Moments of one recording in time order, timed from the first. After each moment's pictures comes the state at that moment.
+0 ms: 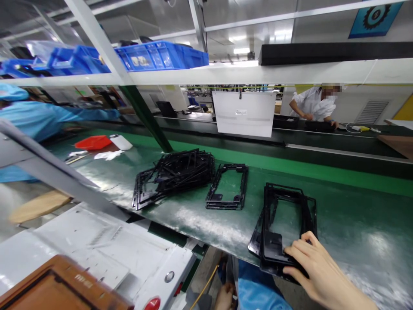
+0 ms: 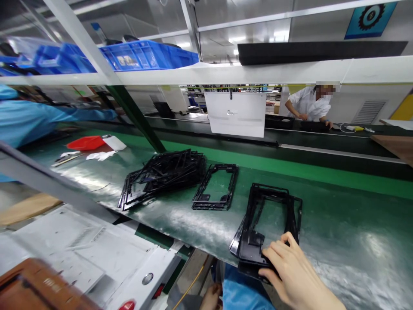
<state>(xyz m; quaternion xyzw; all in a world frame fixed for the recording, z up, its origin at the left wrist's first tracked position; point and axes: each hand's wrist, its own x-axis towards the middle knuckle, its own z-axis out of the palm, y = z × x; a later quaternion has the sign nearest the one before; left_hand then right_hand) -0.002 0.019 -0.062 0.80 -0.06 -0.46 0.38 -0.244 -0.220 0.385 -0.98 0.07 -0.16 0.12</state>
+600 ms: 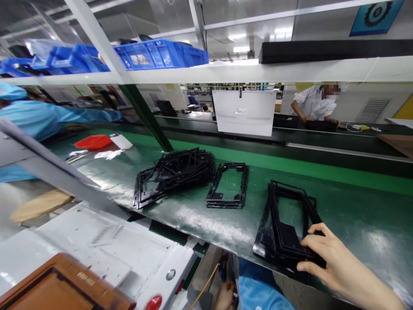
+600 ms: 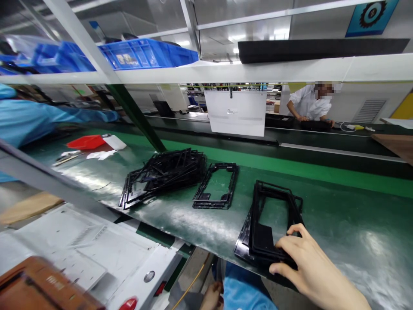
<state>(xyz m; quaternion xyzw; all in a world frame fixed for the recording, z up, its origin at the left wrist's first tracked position) -0.001 0.020 -0.063 0.80 -0.06 -0.45 0.39 -0.271 -0.246 0.415 -0.94 0.17 -0.08 0.29</state>
